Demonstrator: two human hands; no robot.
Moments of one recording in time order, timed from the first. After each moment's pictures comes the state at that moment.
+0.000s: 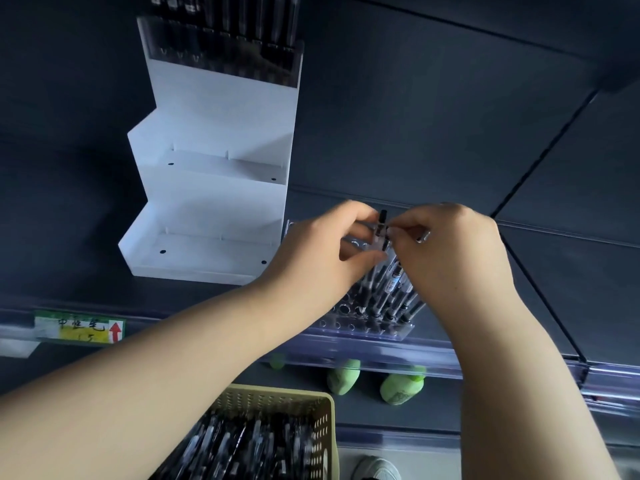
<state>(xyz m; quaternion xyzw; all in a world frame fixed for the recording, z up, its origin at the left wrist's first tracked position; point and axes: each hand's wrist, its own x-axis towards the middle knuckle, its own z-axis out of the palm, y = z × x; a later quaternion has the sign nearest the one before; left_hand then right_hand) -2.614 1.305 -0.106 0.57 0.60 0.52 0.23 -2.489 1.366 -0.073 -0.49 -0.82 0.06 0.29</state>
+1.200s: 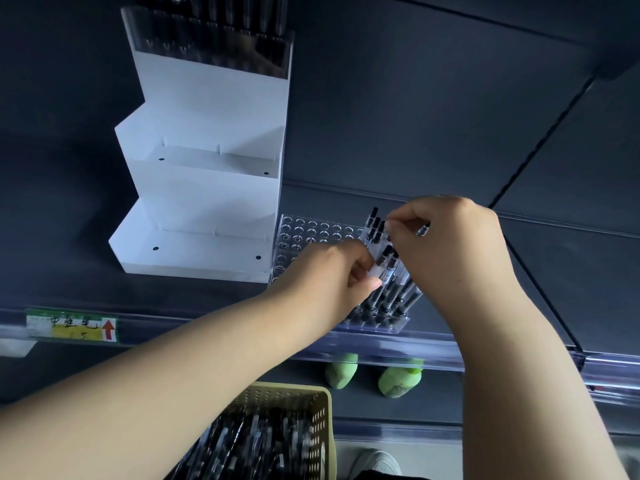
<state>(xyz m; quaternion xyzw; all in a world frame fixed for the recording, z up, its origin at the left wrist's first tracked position) -2.603 1.312 -0.131 0.63 0.67 0.36 0.18 -2.483 1.365 -0.072 -0.48 -0.82 0.09 0.31</state>
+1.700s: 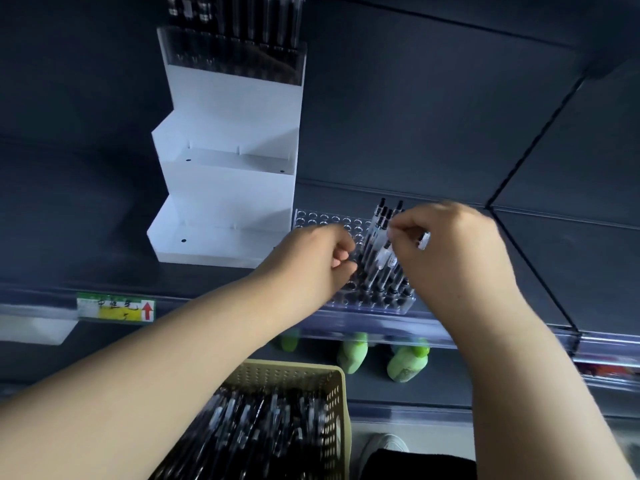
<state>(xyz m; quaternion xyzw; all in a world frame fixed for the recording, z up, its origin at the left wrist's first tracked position) -2.623 1.276 -0.119 0.61 0.70 0.34 0.14 -2.474 1.327 -0.075 -0.44 -0.84 0.03 0.31</state>
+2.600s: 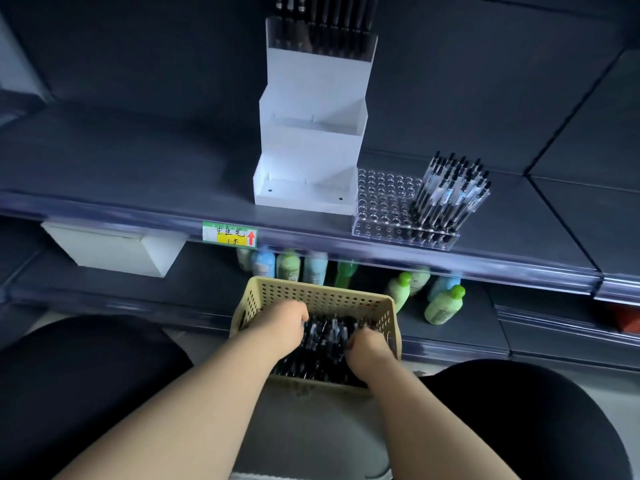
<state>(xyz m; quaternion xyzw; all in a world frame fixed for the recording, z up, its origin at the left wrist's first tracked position) -2.659 1.130 -0.259 0.49 0.83 0.03 0.27 -2.512 1.197 -0.283 -0.53 -0.79 0.25 -0.19</state>
